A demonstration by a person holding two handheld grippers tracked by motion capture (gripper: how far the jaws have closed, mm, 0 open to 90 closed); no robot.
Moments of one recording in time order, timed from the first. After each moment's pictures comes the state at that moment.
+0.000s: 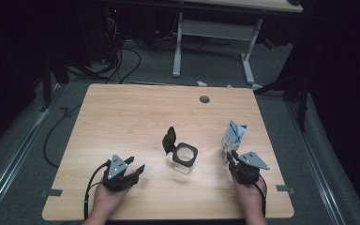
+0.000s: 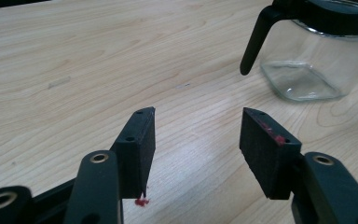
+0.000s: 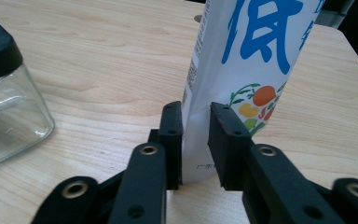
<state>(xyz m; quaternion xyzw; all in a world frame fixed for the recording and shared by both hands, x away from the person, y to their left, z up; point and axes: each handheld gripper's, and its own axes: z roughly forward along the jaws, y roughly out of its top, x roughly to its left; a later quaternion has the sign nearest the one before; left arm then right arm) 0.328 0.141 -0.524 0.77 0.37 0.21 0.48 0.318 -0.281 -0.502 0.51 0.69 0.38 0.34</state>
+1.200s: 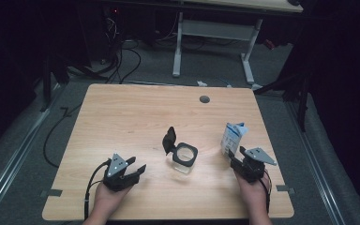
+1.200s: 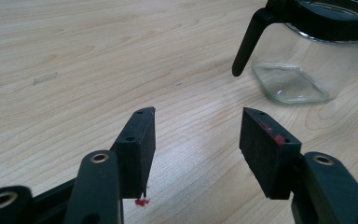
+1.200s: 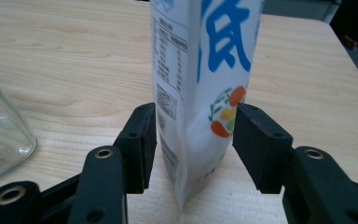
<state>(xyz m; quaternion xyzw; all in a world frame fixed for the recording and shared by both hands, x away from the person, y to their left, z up) 0.332 0.138 -0.523 0.77 0.38 0.19 0.48 0.327 -0.296 -0.494 0.53 0.67 0.39 0.33</state>
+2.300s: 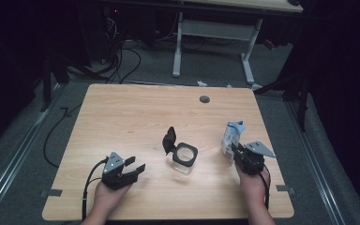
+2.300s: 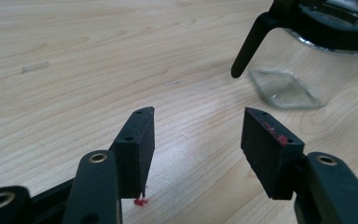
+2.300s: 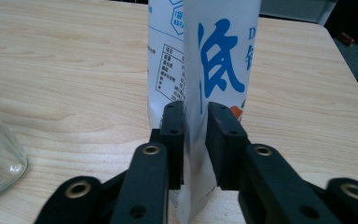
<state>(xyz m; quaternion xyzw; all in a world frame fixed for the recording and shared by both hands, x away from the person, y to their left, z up) 0.339 0.146 -0.526 0.76 0.39 0.15 0.50 0.342 -0.296 -0.484 0.54 0.67 0.38 0.33</state>
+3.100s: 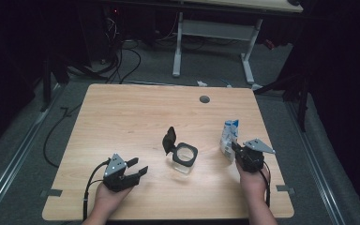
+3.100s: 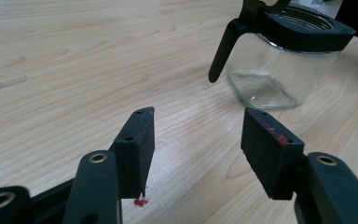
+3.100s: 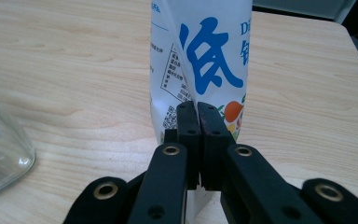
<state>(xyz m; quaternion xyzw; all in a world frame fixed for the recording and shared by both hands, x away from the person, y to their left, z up) 0.332 0.140 -0.523 0.77 0.36 0.15 0.51 0.349 -0.297 -0.481 0.53 0.69 0.38 0.31</state>
